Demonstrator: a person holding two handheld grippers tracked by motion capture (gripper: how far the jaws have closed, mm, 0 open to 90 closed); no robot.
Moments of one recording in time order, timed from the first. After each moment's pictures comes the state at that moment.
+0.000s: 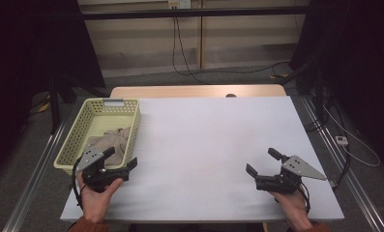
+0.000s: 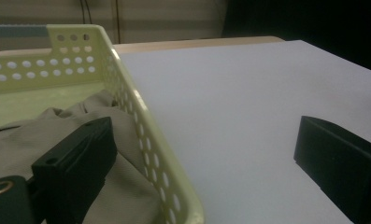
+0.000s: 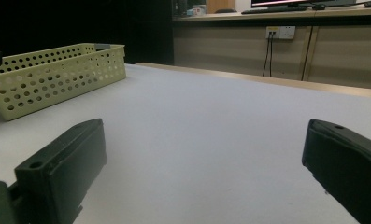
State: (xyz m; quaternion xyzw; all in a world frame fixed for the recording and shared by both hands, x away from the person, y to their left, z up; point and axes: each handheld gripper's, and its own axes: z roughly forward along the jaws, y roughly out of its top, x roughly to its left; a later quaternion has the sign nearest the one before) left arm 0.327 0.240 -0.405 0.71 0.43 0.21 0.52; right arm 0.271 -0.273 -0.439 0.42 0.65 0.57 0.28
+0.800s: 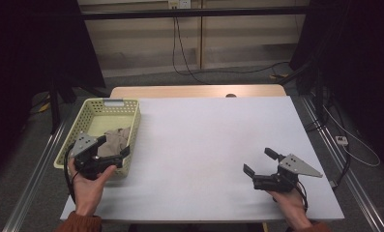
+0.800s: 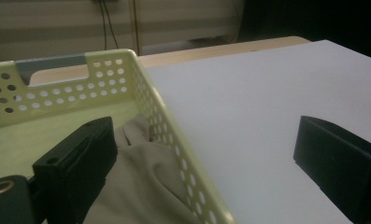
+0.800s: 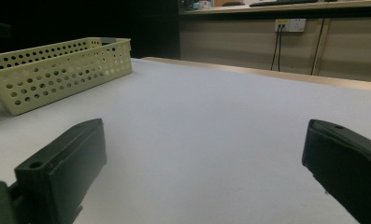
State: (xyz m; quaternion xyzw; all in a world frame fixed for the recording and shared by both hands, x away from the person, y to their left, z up) left arm 0.351 0.254 -0.373 0.72 0.43 0.24 0.49; right arm 0.277 -0.267 -0.440 0.41 0.66 0.57 0.27
